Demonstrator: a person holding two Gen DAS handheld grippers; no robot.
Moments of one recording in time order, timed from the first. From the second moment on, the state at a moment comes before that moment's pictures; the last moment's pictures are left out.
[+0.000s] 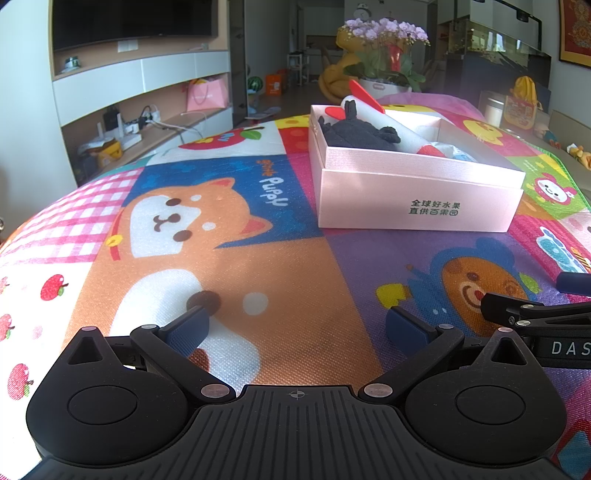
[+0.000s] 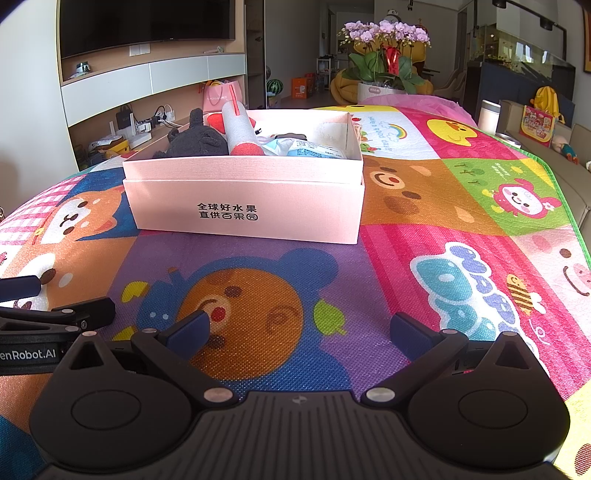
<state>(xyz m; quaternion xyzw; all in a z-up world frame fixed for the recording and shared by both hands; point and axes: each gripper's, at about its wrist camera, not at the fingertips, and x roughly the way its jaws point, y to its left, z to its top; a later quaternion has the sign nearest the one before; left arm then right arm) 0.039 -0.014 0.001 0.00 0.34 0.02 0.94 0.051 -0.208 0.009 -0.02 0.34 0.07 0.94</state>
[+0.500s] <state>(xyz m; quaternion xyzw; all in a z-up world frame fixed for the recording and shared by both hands) 0.038 -0.014 0.002 0.00 0.34 0.02 0.94 0.051 -0.208 0.009 -0.02 0.34 0.07 0.94</state>
